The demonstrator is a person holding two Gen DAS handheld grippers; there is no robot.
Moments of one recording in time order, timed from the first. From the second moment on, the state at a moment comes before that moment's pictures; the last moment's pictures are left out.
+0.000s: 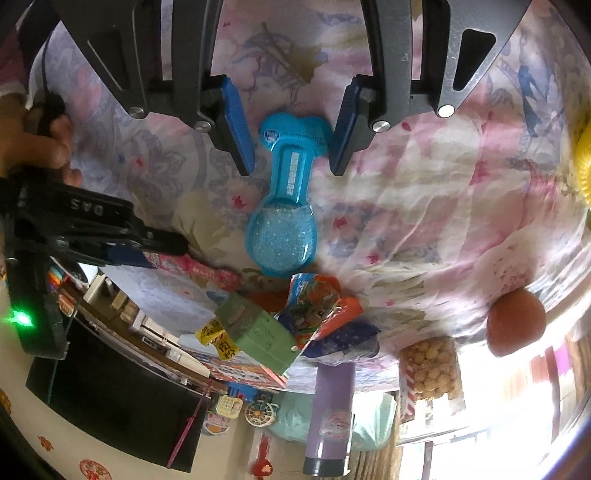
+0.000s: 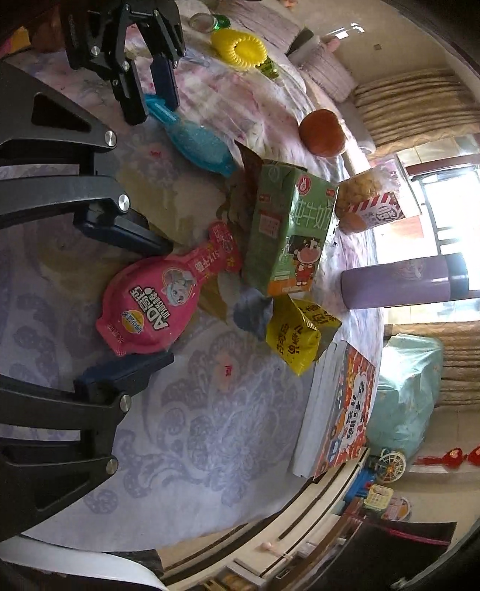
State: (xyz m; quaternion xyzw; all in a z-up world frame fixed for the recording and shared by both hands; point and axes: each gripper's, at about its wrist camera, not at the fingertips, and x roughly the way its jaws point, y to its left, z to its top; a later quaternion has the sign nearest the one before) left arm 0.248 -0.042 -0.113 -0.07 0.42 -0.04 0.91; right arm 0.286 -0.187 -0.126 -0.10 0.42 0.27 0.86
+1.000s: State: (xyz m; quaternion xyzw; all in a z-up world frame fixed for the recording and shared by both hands) left arm 0.242 -0.136 -0.092 -0.04 0.40 -0.16 0.90; right arm 0.179 -0.323 -0.103 0.08 0.40 0.13 0.91
